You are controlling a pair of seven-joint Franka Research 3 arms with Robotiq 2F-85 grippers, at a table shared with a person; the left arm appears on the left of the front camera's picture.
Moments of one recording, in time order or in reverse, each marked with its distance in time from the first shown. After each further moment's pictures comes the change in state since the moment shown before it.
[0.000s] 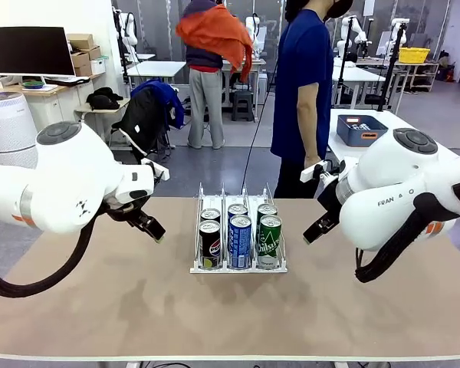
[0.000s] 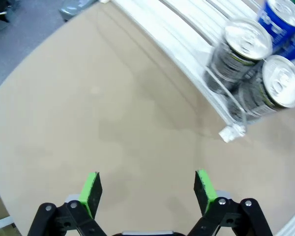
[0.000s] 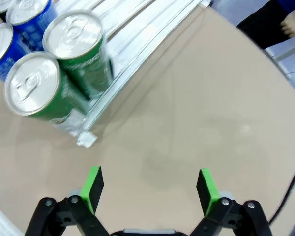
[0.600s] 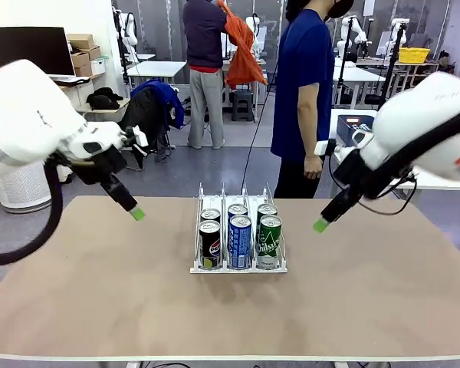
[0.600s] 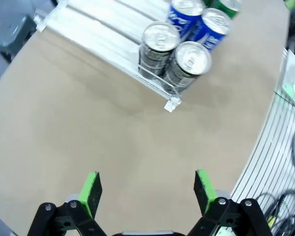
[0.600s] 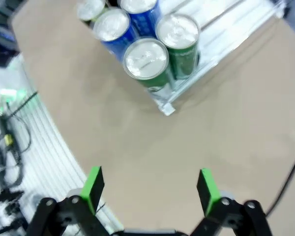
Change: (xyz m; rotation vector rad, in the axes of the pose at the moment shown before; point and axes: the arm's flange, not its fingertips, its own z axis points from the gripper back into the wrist) left arm 0.016 0.059 0.082 -0.342 -0.007 -0.248; right arm 0.018 -0.029 0.082 0.426 0.079 0.095
